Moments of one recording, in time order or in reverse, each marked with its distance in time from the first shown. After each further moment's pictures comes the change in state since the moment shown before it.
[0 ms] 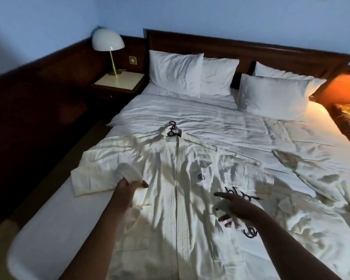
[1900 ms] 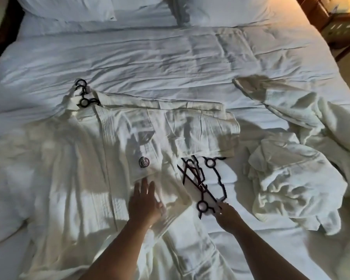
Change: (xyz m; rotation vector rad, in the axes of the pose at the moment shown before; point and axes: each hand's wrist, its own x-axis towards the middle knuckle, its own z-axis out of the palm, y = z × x) left_hand 0.163 -0.232 0.303 1.502 -0.507 0.202; right_hand 0.196 0.307 -0.067 -0.254 0.284 0.333
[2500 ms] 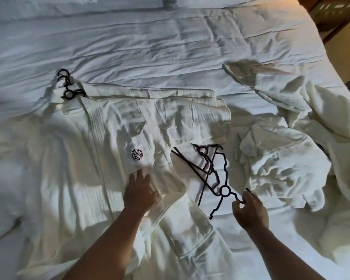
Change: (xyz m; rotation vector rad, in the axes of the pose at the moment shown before) left_hand 0.018 -0.016 0.019 0.095 -0.067 0.086; right_hand -0.074 0.018 -0.051 -0.008 0.487 0.177
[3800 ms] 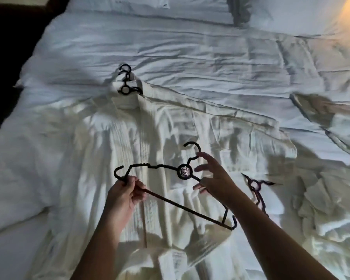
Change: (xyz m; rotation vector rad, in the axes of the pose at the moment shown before) left_hand -0.020 -0.135 -0.092 -1.942 0.270 -0.441; right_hand 0.023 -0.313 0.029 0.604 -0.661 -0.357
